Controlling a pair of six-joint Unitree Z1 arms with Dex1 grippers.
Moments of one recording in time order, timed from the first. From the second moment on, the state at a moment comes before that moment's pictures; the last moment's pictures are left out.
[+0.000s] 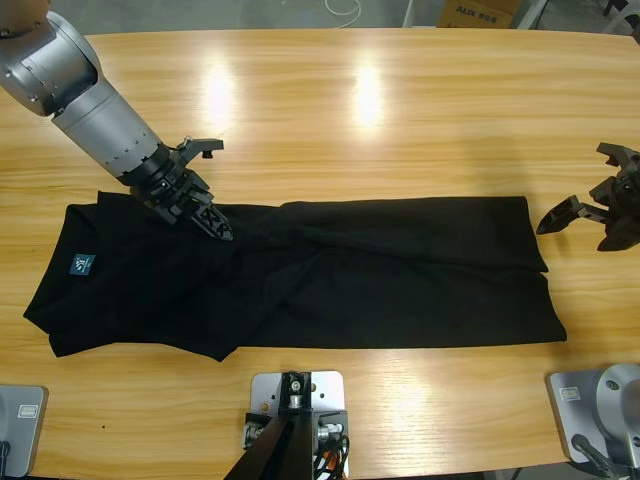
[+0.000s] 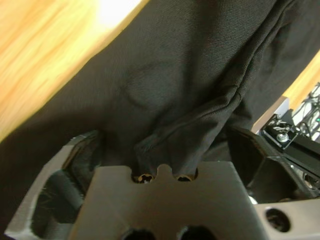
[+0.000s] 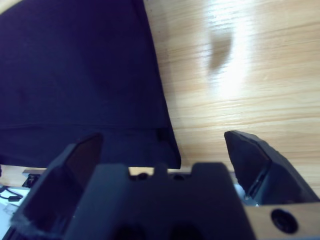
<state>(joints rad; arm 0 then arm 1) -0.55 2.07 -1.33 0.85 -0.51 0.15 0.00 1.66 -0.98 0.99 0.21 0.22</state>
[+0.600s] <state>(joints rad) -0.55 2.03 -1.25 0.79 -0.55 0.17 0.00 1.67 -0.98 0.99 0.21 0.21</state>
